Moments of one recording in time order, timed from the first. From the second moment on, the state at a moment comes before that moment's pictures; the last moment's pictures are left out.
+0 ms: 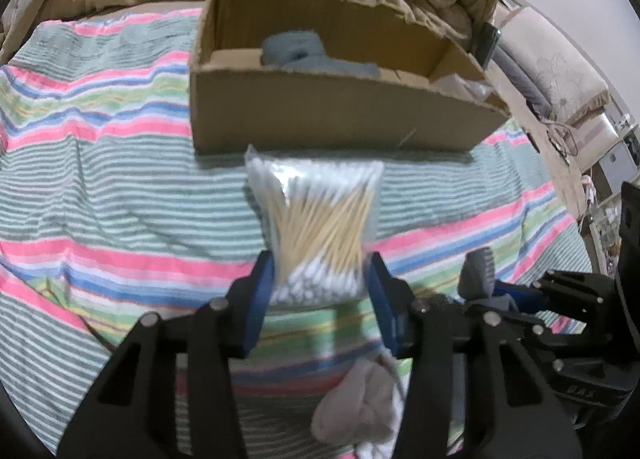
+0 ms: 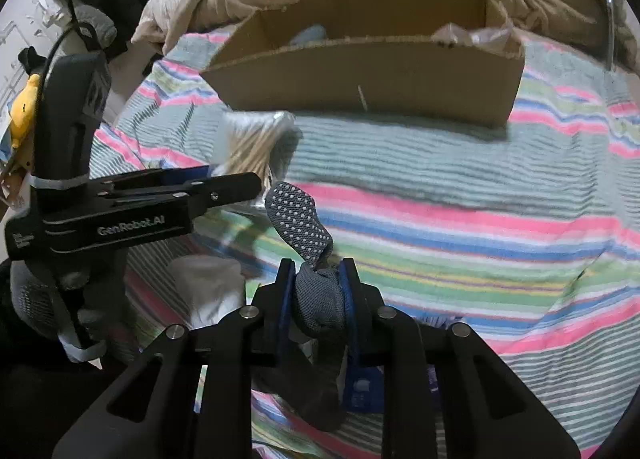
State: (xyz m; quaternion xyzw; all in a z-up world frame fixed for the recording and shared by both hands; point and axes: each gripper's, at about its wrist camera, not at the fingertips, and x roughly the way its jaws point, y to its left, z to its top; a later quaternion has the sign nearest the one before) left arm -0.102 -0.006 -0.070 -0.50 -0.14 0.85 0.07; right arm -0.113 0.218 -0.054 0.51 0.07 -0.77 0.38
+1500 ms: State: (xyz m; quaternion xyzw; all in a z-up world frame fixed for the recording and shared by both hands) left arm -0.149 -0.054 0.024 -0.40 -0.15 0.90 0.07; right arm -0.231 0.190 0.055 0.38 0.06 -0.84 0.38
